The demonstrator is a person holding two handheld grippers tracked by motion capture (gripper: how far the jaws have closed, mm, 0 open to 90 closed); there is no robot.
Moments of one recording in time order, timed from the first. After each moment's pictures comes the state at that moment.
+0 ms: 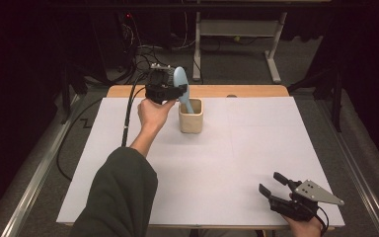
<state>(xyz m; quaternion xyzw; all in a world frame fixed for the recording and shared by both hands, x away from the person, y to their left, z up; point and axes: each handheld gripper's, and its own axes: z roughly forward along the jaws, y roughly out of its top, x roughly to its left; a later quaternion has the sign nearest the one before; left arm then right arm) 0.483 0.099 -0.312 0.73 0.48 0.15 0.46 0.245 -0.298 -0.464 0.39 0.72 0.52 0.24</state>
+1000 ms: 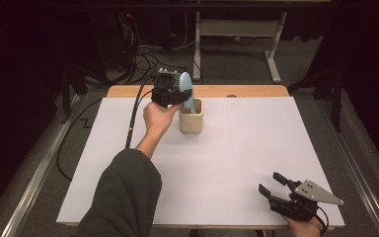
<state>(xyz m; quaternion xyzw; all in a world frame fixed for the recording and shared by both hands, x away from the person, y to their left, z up) 0.487 0.086 -0.326 0.75 0.47 0.14 0.45 0.245 -0.298 -0.464 0.39 0.72 0.52 0.24</state>
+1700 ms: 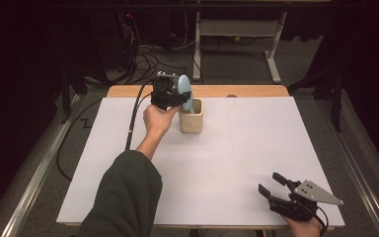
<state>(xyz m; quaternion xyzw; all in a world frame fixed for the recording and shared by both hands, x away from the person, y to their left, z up) 0.490 0.091 -0.338 0.74 0.48 0.13 0.45 0.245 -0.297 -0.464 0.39 0.72 0.52 0.24</state>
